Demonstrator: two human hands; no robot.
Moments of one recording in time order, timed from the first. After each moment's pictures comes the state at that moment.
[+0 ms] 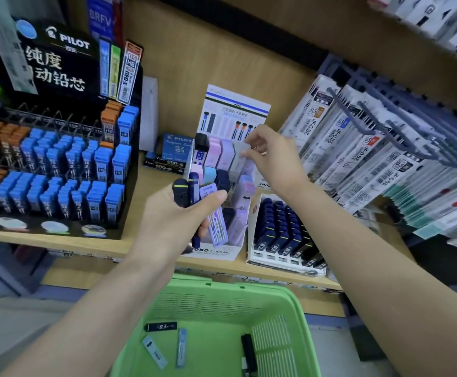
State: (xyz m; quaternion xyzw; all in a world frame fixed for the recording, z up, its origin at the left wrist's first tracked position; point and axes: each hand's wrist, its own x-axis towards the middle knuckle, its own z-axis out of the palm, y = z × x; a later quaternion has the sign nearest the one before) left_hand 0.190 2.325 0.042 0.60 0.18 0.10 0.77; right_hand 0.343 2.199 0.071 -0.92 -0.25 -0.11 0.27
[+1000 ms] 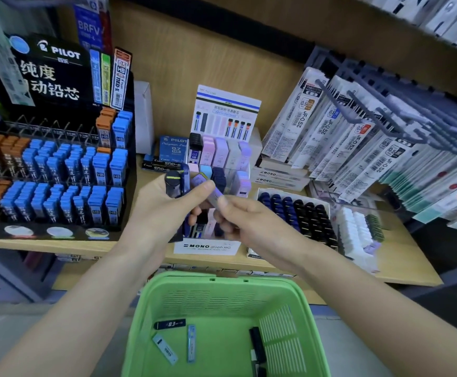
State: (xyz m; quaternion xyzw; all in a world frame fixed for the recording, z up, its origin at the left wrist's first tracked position) left_hand 0.196 2.334 0.045 0.59 0.15 0.09 0.79; right_hand 0.229 2.198 0.060 -0.77 -0.16 0.29 0.55
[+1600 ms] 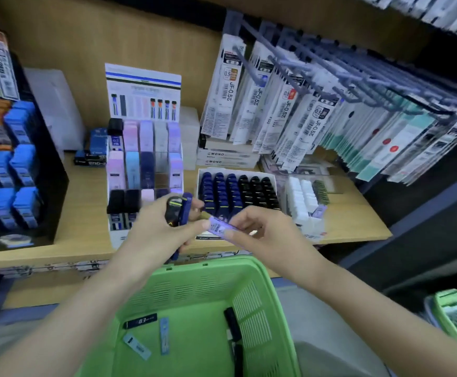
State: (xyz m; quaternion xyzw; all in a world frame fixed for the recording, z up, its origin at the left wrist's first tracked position) left_hand 0.190 2.250 0.020 0.71 0.05 -0.01 0.70; right_hand 0.201 2.073 0.043 -0.89 -0.14 0.08 0.42
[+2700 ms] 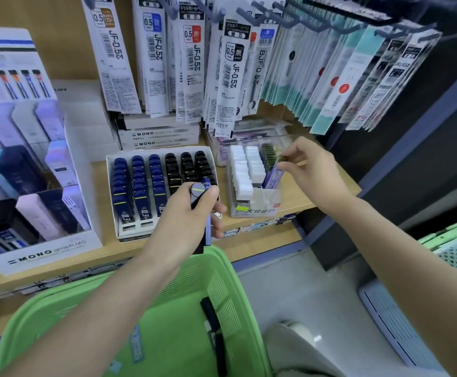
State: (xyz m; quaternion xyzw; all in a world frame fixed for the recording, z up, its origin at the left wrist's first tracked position) left_hand 0.223 2.106 0.013 0.71 0.01 -0.10 0.69; right_hand 0.290 1.884 0.006 -0.94 -0.03 -0.16 0.32
